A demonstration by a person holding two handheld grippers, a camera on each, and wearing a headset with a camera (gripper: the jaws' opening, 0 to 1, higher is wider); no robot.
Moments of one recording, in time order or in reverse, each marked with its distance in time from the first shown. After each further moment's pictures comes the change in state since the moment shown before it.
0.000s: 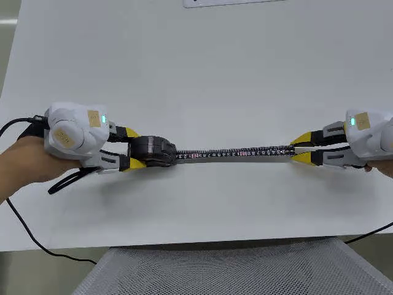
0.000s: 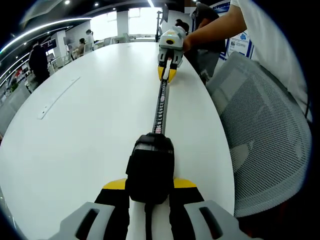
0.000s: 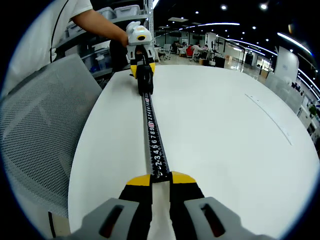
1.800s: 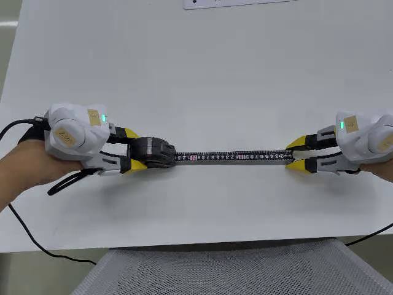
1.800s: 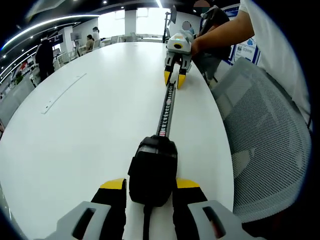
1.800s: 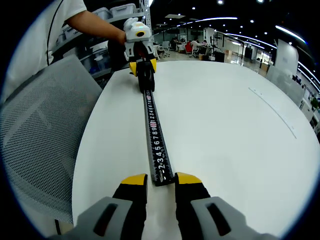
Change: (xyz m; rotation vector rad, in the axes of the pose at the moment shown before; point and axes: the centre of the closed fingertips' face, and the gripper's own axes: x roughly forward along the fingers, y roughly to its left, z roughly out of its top) left arm -0.001 0.005 0.003 -0.057 -0.005 0.040; right arm 0.007 0.010 -0.001 0.045 0.021 0.029
